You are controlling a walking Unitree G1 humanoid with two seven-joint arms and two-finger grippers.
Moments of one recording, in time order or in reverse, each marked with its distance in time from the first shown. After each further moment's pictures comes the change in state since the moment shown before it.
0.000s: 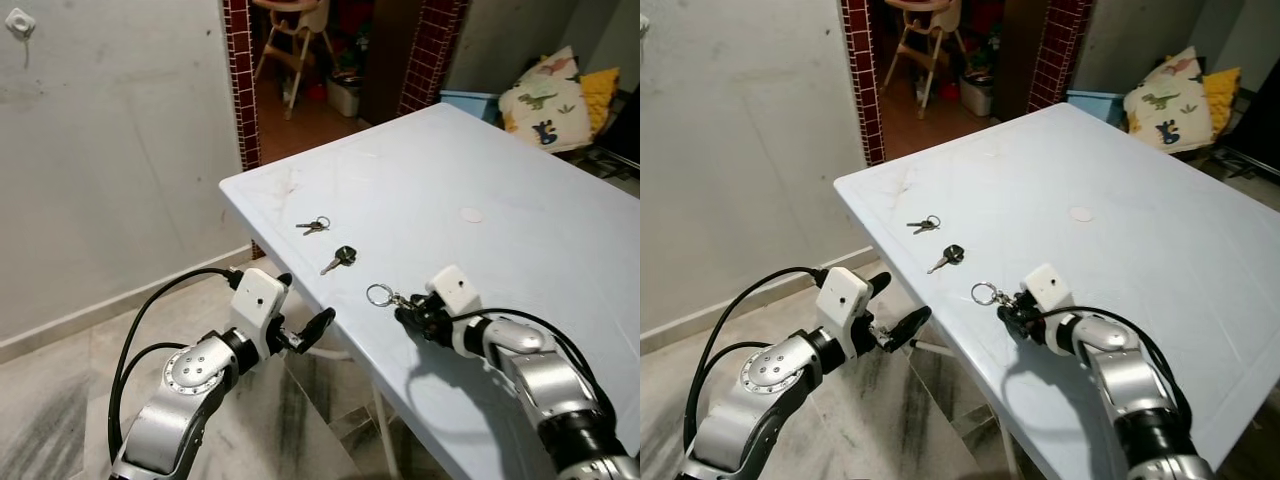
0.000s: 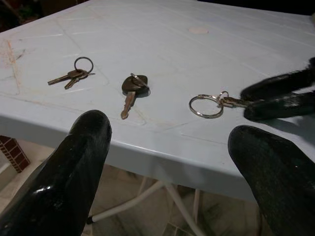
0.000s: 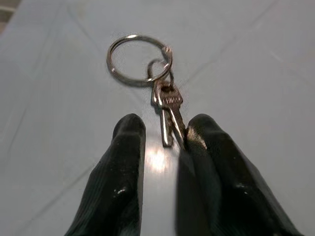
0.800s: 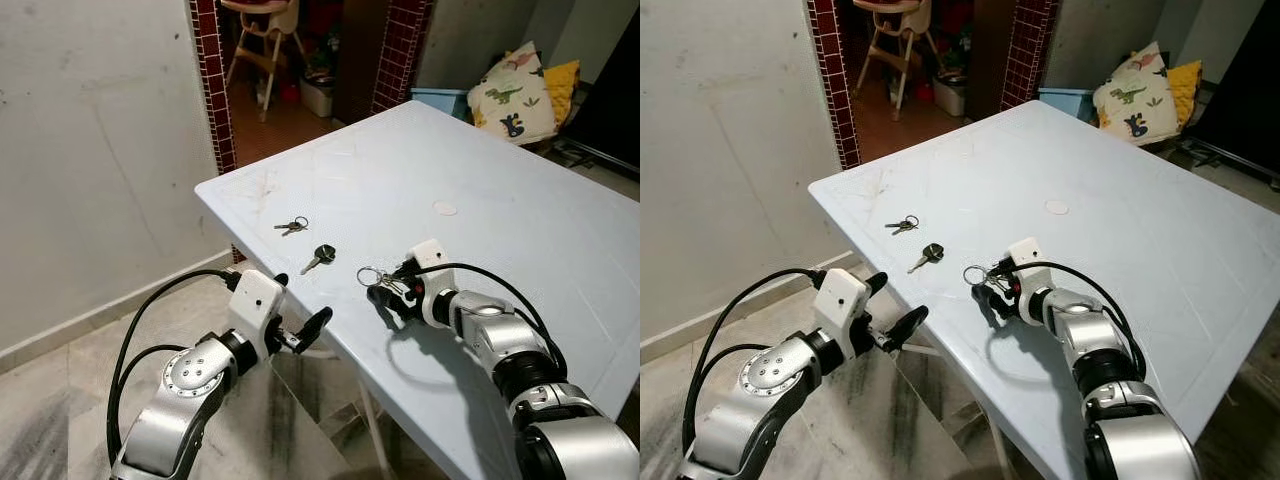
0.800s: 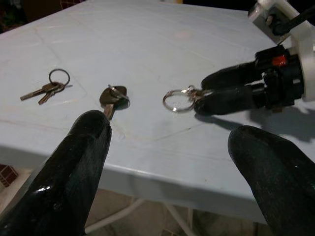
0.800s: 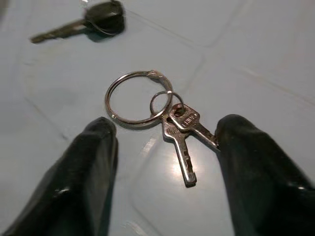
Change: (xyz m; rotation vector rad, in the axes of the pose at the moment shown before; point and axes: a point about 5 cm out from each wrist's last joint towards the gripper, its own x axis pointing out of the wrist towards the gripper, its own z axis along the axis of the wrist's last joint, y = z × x) left arm 0.000 0.001 0.001 0.011 -0.008 0.021; right arm 0.060 -0.001 0.033 0.237 -0.060 0.017
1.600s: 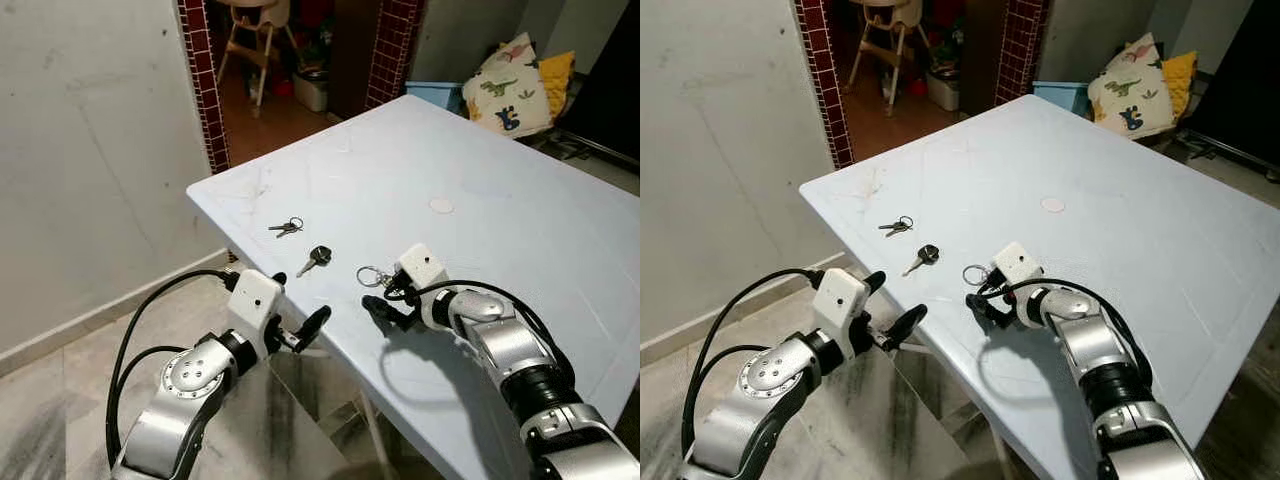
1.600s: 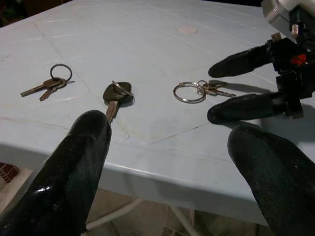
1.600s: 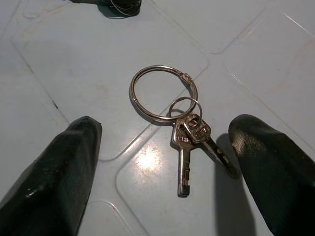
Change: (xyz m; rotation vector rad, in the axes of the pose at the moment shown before) left arm -0.003 0.000 -0.004 -0.007 0.009 0.026; right arm -0.010 0.001 0.007 -0.291 0.045 -0.012
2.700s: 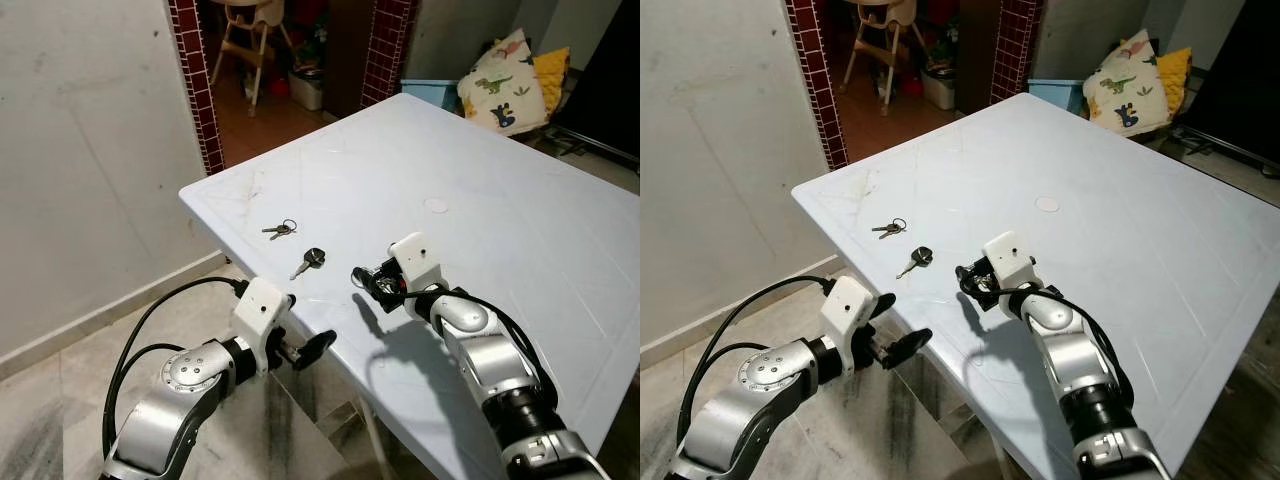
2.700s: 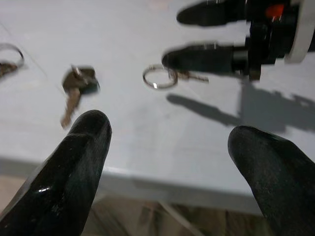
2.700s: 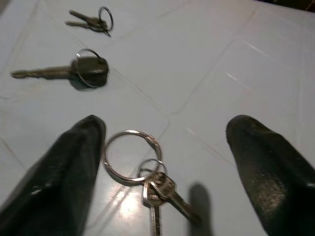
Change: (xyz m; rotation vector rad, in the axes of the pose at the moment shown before) left arm 0.002 -0.002 0.006 -0.023 0.075 -0.105; right arm 0.000 0.013 0.023 0.020 -0.188 -0.140
